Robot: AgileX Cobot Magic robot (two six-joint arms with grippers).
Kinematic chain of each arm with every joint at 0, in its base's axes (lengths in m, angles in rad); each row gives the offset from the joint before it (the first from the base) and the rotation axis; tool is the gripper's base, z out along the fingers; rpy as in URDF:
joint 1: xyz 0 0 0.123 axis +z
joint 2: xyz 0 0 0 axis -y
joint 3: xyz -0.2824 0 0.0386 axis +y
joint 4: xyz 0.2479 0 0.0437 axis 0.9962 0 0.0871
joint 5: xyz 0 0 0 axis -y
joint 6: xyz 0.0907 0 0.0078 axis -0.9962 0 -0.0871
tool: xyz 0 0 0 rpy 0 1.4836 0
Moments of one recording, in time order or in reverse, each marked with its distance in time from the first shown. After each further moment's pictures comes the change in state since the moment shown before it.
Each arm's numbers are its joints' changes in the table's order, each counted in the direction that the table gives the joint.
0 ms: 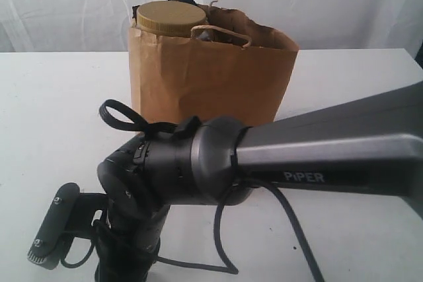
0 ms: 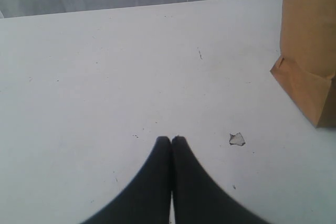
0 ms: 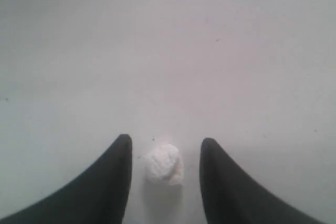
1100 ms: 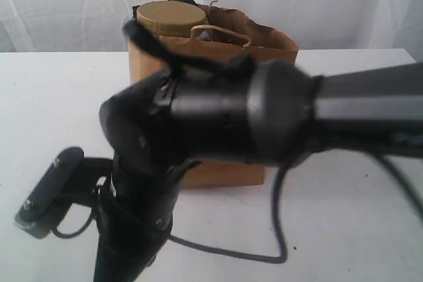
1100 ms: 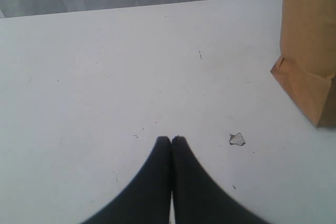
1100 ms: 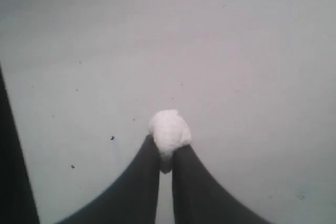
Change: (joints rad) left arm 0.000 0.000 0.000 0.000 0.000 0.000; right arm -0.003 0.185 -0.031 0.018 -0.231 -0.098
